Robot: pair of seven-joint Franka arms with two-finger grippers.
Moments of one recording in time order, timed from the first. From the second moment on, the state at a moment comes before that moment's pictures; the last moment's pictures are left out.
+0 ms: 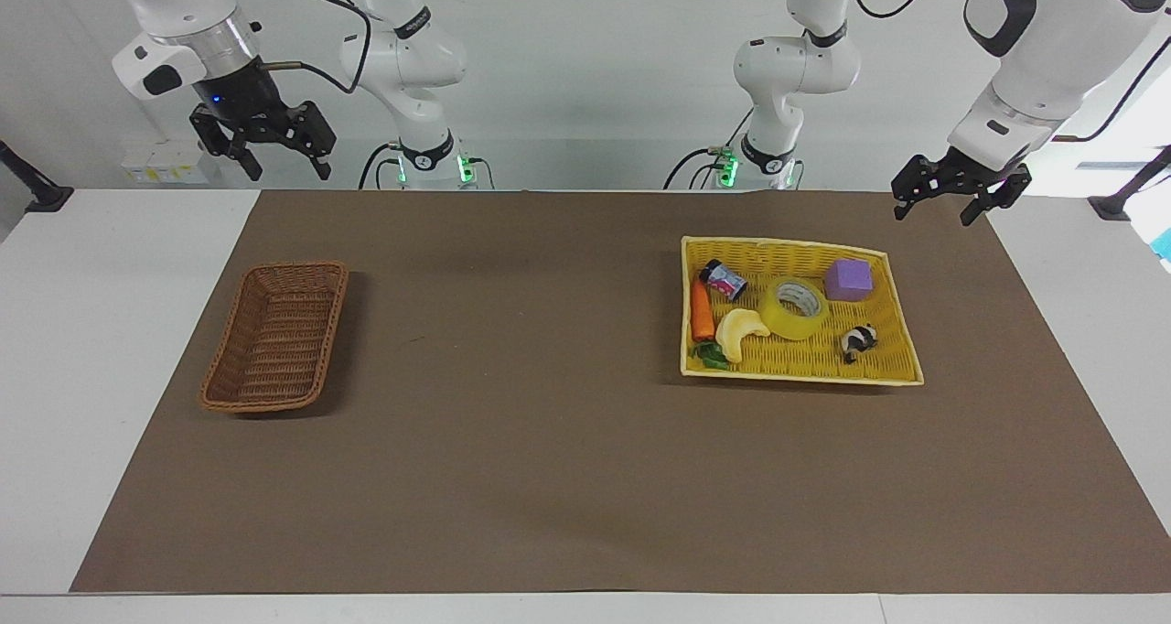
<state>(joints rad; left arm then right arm) -0.10 -0.08 0.10 -1.73 0.01 1.60 0.18 0.02 -0.11 -0.09 -1.62 0.05 1.51 0.00</state>
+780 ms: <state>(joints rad) -0.10 -0.08 0.10 -1.74 0.00 1.60 0.19 0.02 -0.11 -0.09 -1.62 0.05 1.51 0.00</state>
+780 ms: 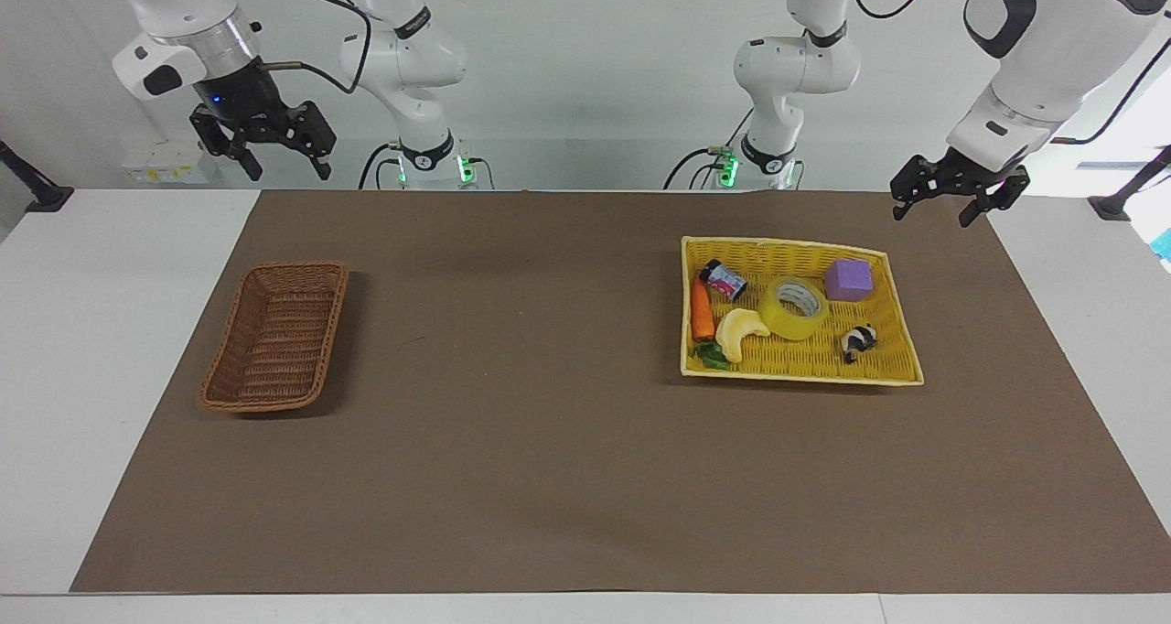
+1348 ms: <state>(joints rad) -0.10 -0.08 0.10 -1.90 -0.06 1.74 0.34 0.02 -0.11 -0.09 -1.62 0.05 1.51 0.00</state>
